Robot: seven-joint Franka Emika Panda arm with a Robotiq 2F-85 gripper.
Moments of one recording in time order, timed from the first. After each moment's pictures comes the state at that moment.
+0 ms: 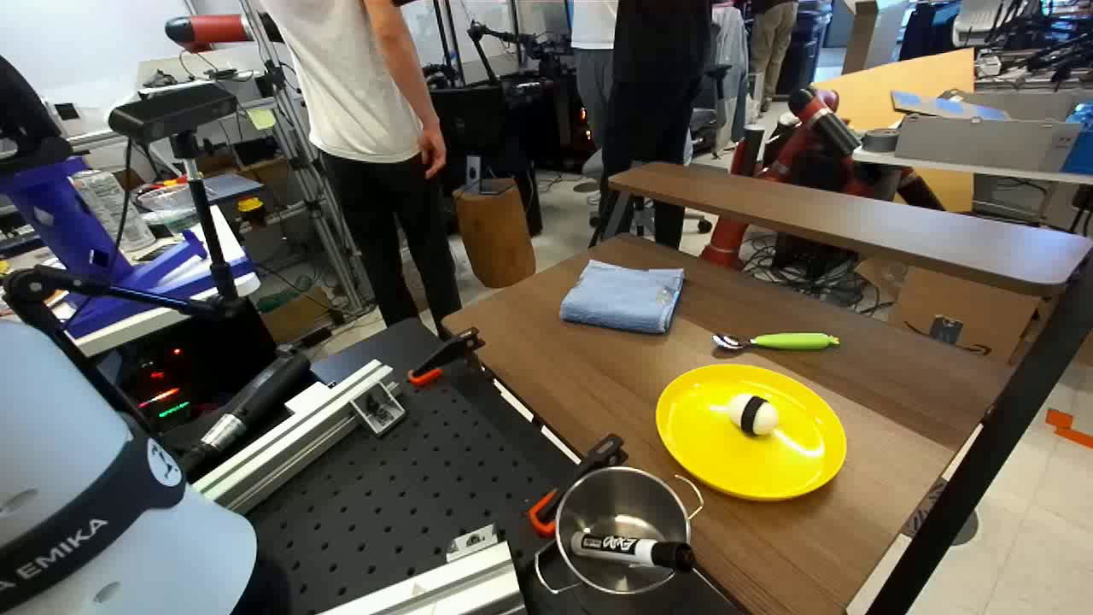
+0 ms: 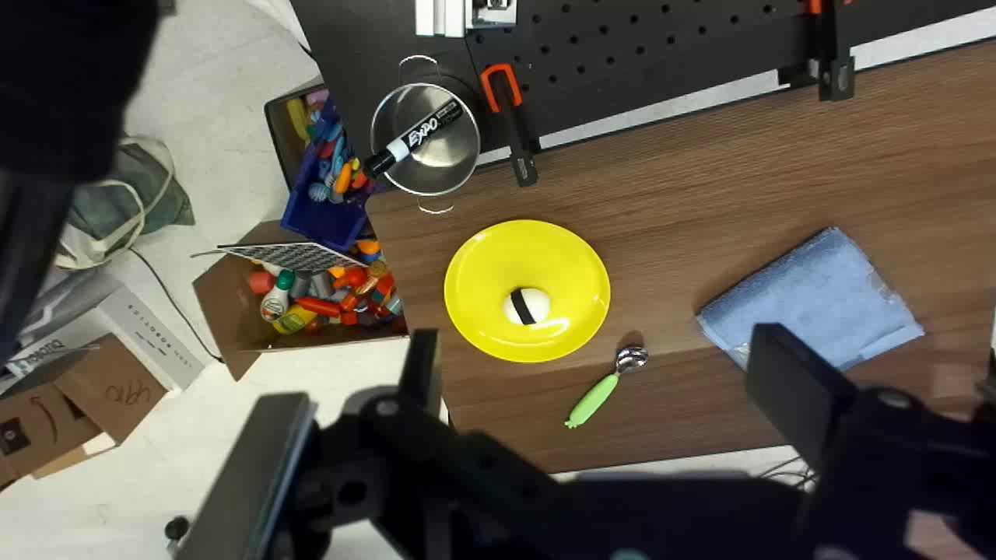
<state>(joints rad) -0.15 -1.00 0.01 -2.70 -0.14 1.88 0.14</state>
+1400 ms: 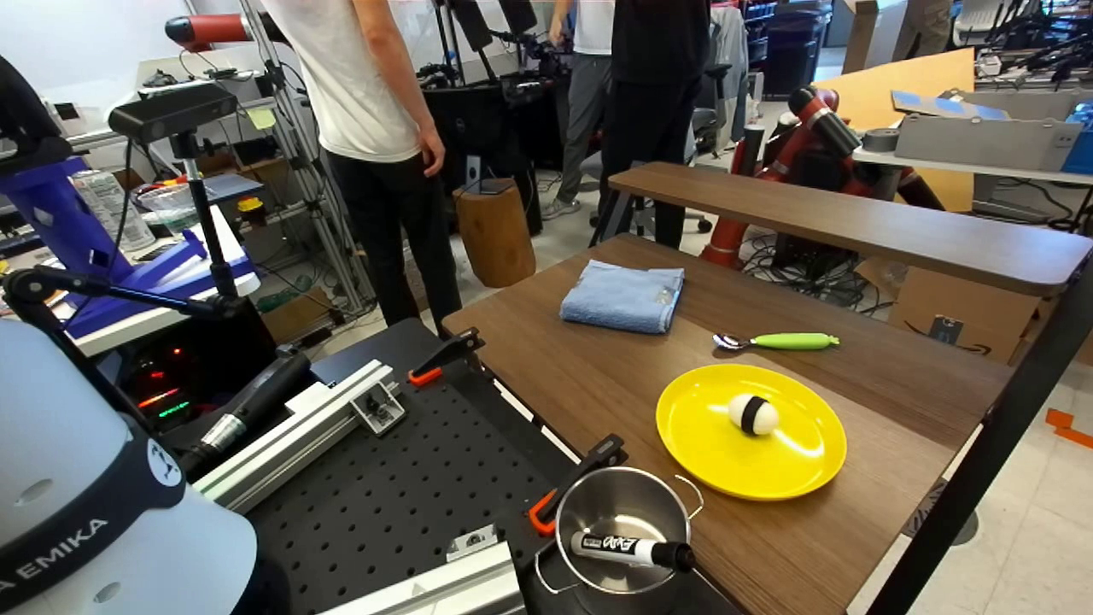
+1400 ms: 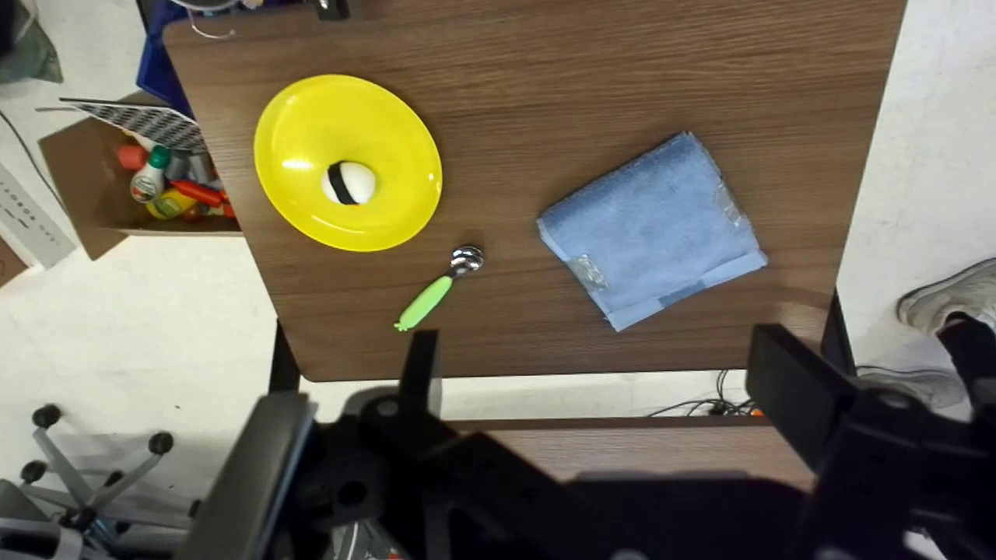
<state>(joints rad) -0.03 -0.61 0.22 -2.59 -0.07 2.24 0.30</state>
